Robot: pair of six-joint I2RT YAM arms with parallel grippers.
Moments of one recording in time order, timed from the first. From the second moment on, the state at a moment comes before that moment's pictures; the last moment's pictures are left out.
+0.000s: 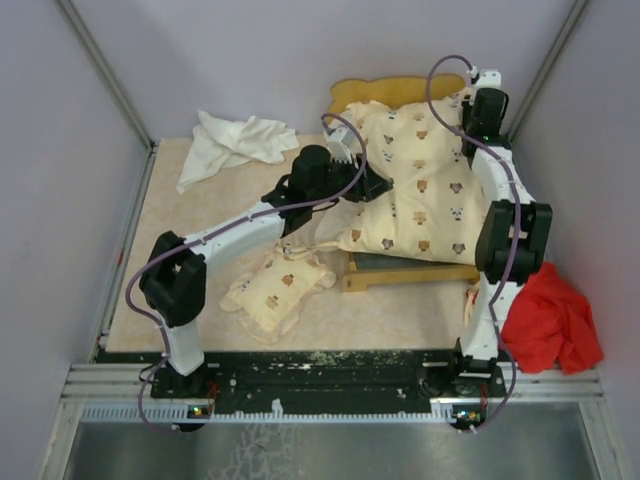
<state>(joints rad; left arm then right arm) -0.77 1.86 1.47 0.28 0.26 -0.65 -0.07 1.96 1.70 0.00 0.18 -0.18</state>
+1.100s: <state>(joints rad) -0.49 2.14 1.61 0.14 0.35 -0.50 0.14 1.12 1.04 -1.07 0.24 1.28</state>
